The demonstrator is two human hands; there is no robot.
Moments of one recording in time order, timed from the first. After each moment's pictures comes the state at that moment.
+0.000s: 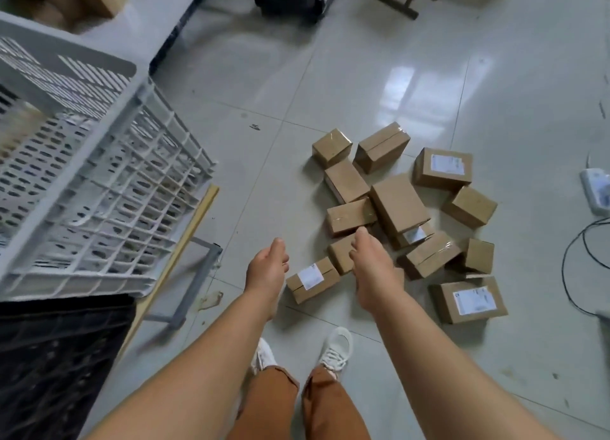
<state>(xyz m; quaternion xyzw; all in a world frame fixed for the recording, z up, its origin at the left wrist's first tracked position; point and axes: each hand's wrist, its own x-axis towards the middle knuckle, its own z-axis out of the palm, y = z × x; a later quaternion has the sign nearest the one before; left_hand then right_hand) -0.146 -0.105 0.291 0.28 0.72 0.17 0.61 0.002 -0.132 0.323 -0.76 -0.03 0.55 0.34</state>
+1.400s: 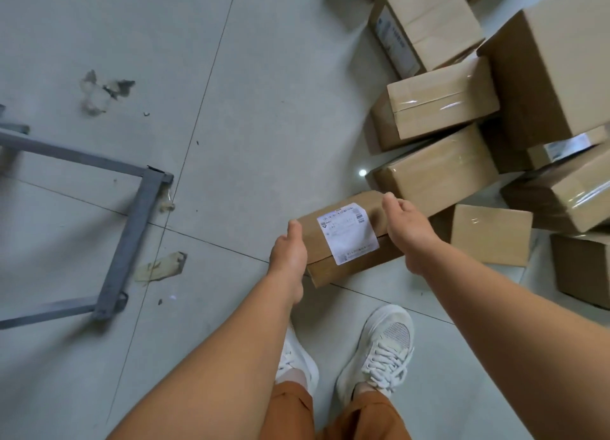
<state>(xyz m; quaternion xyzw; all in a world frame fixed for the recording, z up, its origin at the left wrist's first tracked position) -0.187 -0.084 -0.152 0.10 0.78 0.04 0.62 -0.020 -0.094 -0.149 -0.83 -0.09 0.53 0.13</state>
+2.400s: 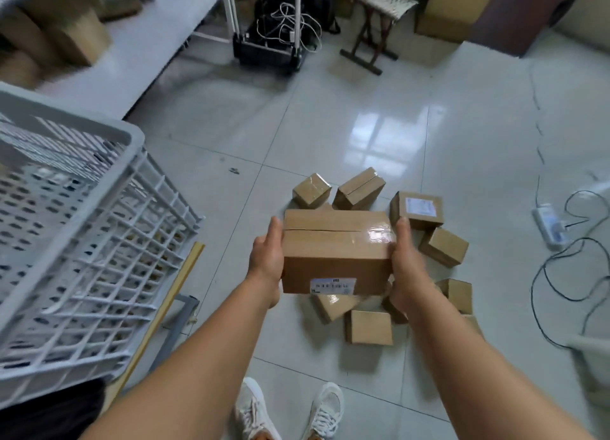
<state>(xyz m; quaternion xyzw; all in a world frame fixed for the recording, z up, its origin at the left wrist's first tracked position) -0.114 0.000 0.320 0.28 0.64 0.24 0.67 0.060 -0.063 0.340 -0.75 0.03 0.49 0.44</state>
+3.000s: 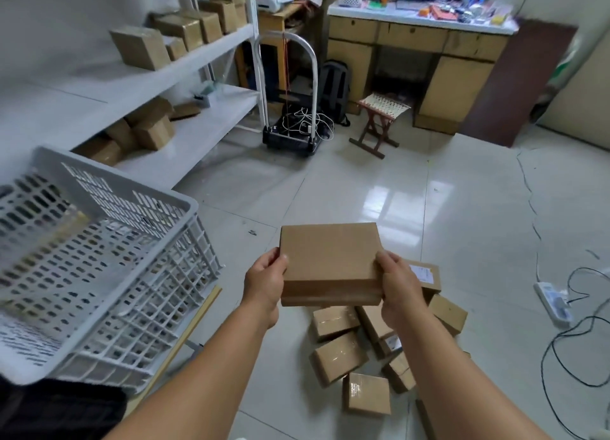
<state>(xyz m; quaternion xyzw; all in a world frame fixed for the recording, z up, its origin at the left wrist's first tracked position) -0.108 -0.035 0.445 0.33 0.60 0.37 0.63 0.074 -0.086 0.458 -0.70 -0.10 0.49 0.51</state>
